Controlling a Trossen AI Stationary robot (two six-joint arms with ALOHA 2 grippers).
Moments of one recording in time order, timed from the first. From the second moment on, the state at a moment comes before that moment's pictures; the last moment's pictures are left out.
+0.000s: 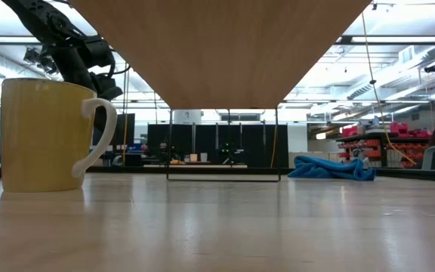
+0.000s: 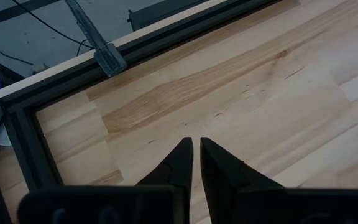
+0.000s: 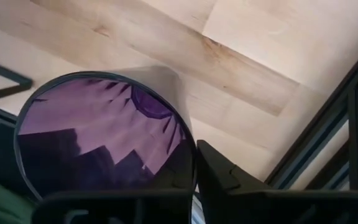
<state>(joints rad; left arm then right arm) 1.03 1.14 0.71 -0.51 0.00 -0.06 0.91 1.54 1.30 -1.25 0.01 2.07</state>
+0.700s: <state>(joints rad) 1.03 1.14 0.71 -0.51 0.00 -0.06 0.84 1.54 1.70 -1.58 0.11 1.84</state>
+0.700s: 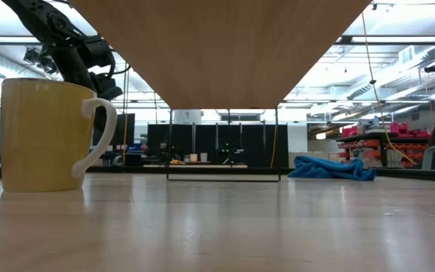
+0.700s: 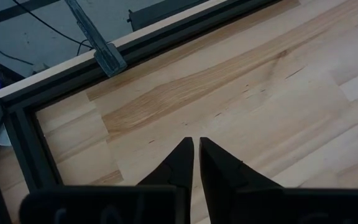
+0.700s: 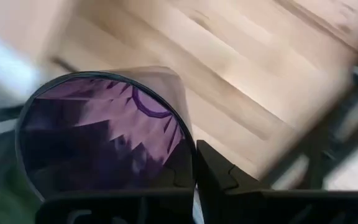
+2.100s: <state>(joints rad) 1.03 1.14 0.71 -0.51 0.00 -0.06 0.37 1.74 1.99 -1.33 -0.07 0.78</state>
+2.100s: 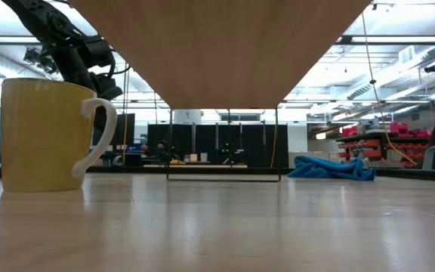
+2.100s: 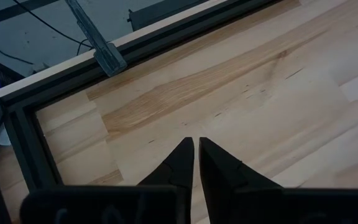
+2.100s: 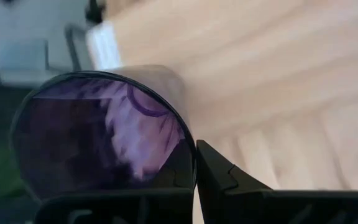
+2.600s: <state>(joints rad) 1.03 1.14 0.71 -0.51 0.00 -0.06 0.38 1.90 2.34 -1.50 0.00 0.77</state>
